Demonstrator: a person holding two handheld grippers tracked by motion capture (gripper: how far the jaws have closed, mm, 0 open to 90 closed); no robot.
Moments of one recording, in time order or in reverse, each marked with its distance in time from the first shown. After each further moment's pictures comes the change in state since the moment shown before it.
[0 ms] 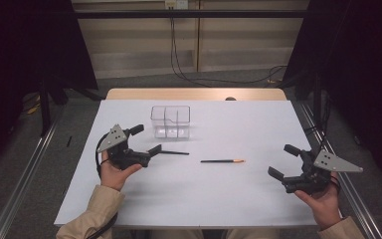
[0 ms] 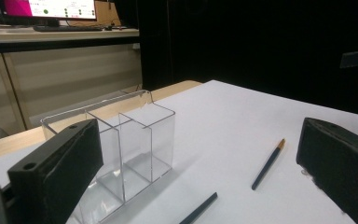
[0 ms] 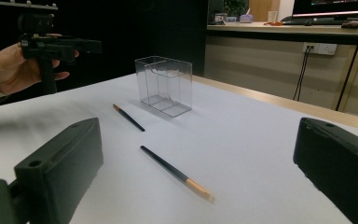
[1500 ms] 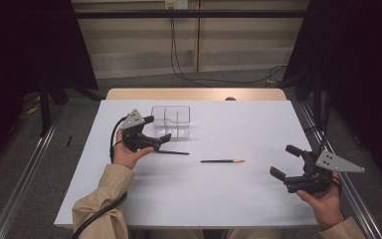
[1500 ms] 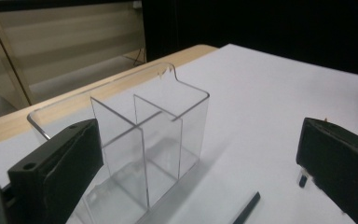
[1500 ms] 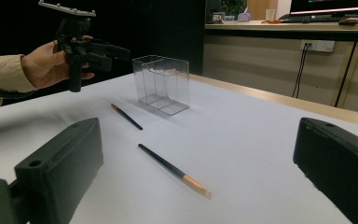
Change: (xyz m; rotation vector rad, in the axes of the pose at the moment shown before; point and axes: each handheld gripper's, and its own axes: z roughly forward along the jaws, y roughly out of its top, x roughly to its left) left arm 0.030 0.003 0.054 0.199 0.002 0.011; right arm -0.004 -0.003 -0.003 0.002 -0.006 0.015
